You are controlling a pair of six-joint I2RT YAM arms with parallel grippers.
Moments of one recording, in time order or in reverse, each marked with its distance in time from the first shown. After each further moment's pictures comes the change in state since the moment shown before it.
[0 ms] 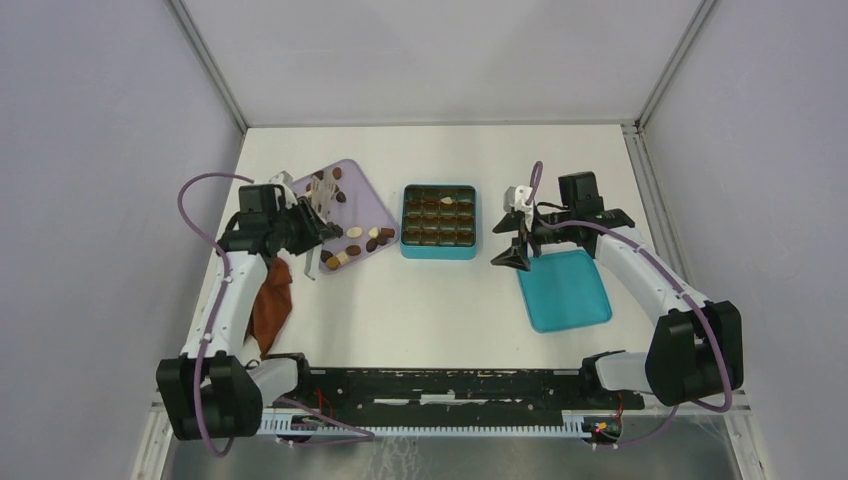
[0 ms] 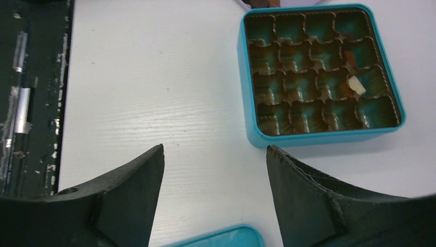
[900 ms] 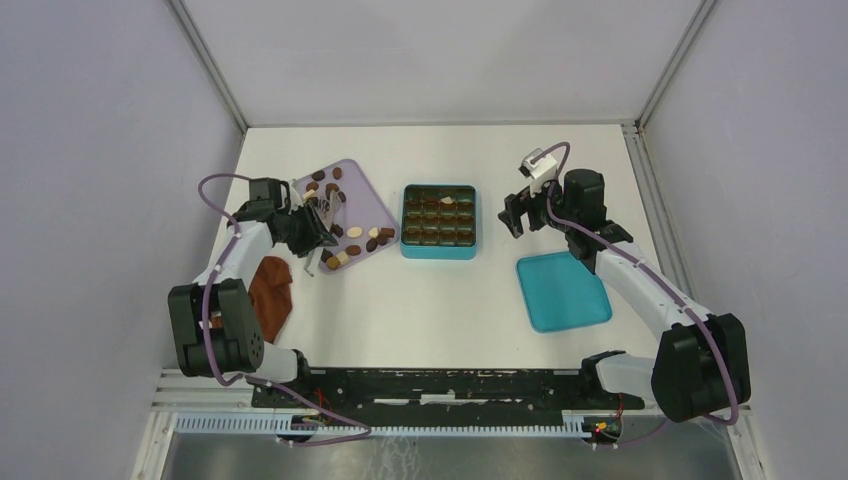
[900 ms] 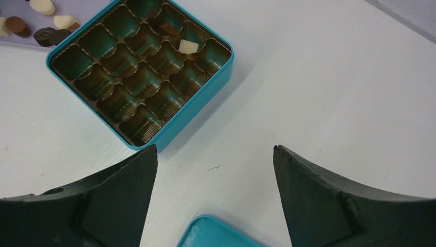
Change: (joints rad) left arm 0.100 0.321 0.025 0.022 0.070 0.079; right arm 0.037 -0.075 -0.120 0.526 0.712 0.664
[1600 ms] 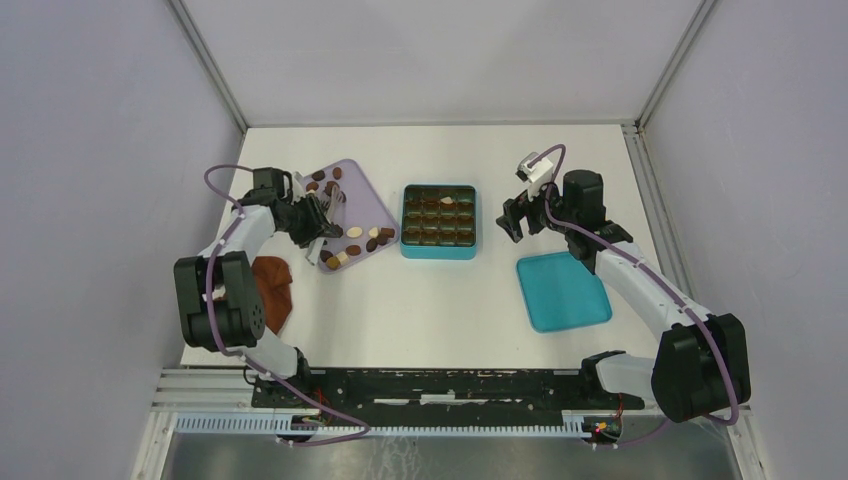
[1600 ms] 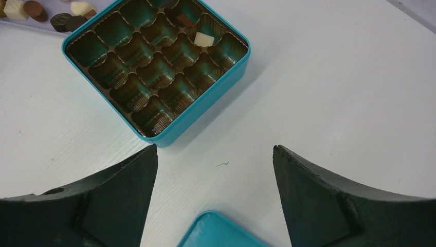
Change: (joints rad) left arm 0.000 0.151 0.106 0.014 0.004 0.009; right arm 0.000 0.000 0.001 -0.028 -0.060 -0.032
